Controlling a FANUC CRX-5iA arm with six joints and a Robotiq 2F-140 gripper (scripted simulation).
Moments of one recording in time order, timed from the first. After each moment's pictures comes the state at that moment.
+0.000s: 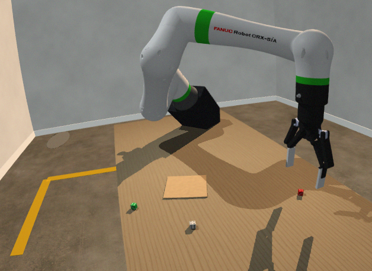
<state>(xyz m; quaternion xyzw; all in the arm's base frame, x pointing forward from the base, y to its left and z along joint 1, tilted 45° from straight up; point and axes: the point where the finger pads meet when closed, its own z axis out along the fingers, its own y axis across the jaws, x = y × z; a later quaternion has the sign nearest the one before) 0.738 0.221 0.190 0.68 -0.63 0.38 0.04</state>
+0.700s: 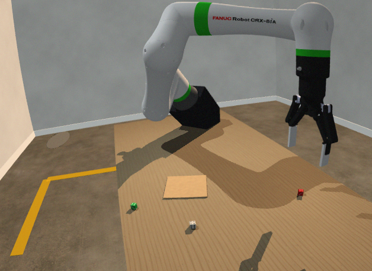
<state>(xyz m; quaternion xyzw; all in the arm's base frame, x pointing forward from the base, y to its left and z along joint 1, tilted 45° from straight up) 0.705 0.258 0.241 0.68 -0.63 0.38 0.04</state>
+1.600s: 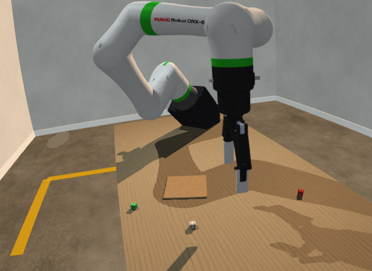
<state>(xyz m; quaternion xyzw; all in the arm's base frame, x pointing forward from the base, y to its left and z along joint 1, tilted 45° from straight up) 0.679 0.056 0.350 0.61 -0.71 0.36 0.00</state>
